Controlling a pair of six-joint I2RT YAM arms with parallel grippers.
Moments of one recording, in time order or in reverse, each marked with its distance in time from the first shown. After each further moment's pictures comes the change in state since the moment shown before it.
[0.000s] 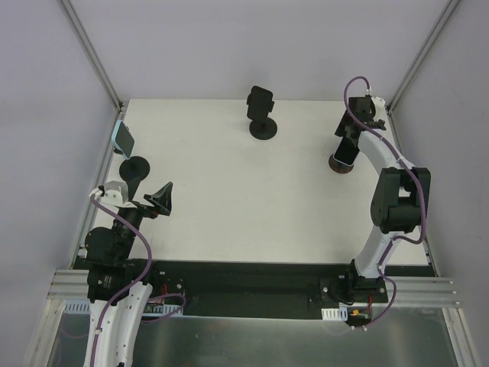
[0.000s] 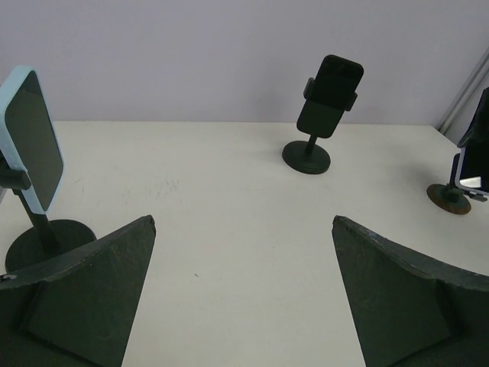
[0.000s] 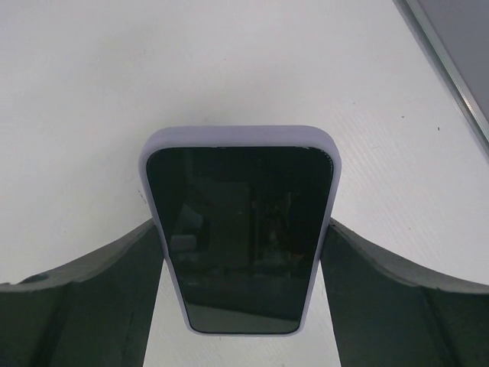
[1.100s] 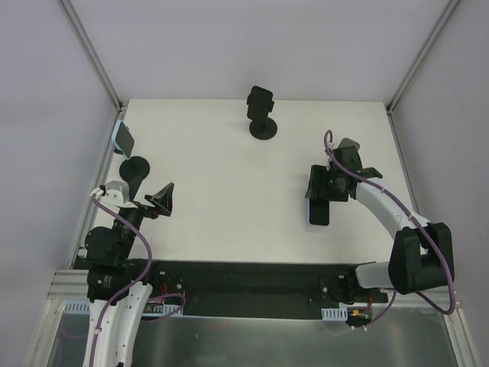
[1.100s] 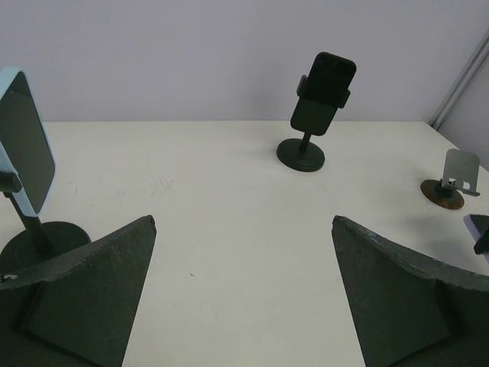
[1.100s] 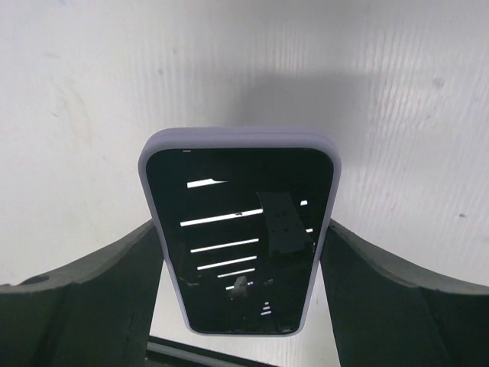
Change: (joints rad) left arm -0.007 0.002 0.002 0.000 0.016 0.000; right arm 0.173 -0.501 -0.556 -0.185 -0.568 -0.119
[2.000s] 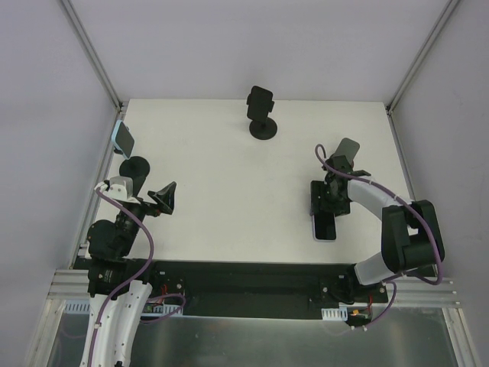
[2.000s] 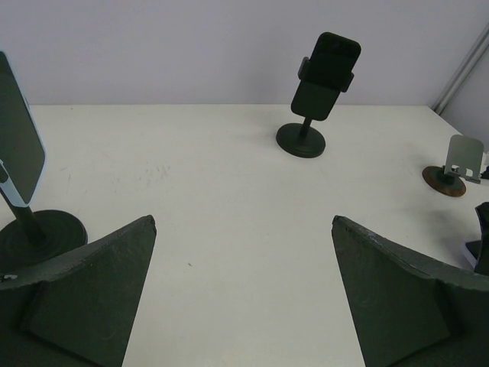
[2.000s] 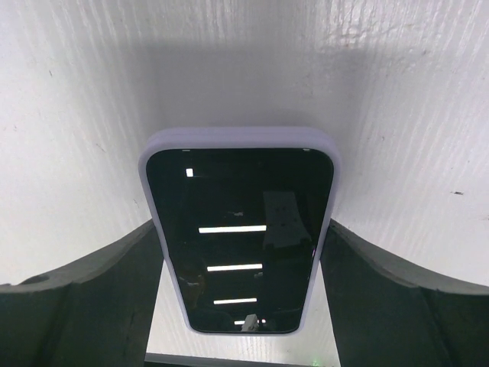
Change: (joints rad) left arm 0.000 0.058 0.002 0.000 0.018 0.000; right arm 0.008 0.143 -0.099 -0.031 0.100 -0.040
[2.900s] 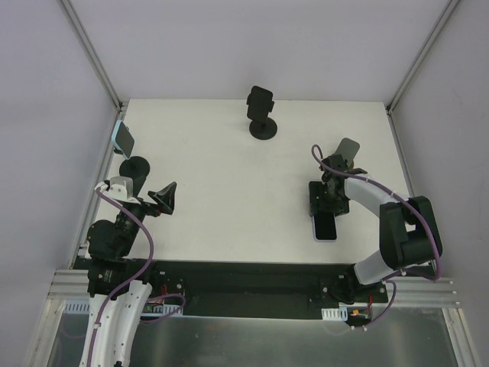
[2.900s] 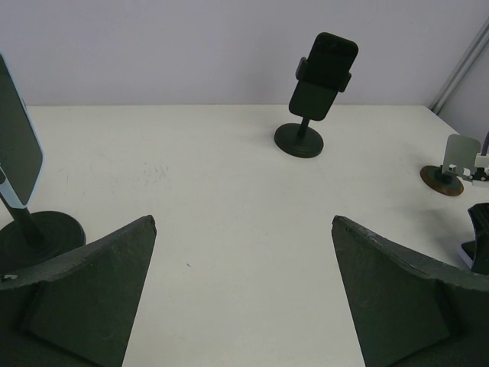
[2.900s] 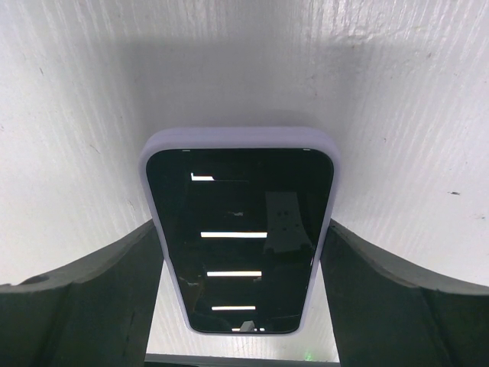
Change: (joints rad) left arm -0.006 0.000 0.002 0.000 0.000 0.000; right arm 0.028 0.033 0.028 -0.028 0.039 -0.007
